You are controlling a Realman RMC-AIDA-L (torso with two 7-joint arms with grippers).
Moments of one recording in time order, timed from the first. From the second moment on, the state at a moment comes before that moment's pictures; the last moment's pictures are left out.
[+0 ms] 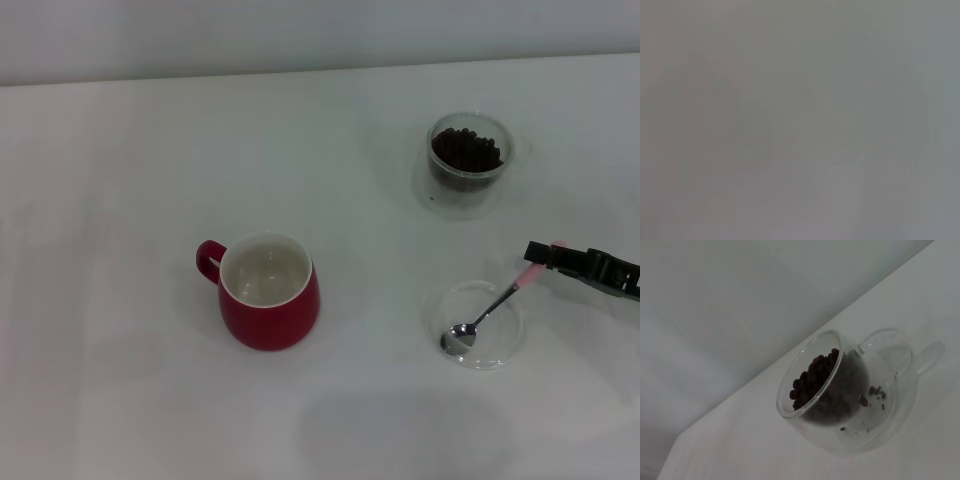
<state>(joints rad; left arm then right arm) -0.37 -2.08 2.69 0.11 -1.45 1.33 -0.12 0.35 1.84 -1.55 -0.04 -0.80 -1.27 1.63</state>
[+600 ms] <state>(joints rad) -0.37 -2.08 2.69 0.11 -1.45 1.33 -0.12 0.34 1.84 -1.54 -0.04 -0.79 -1.26 1.66</state>
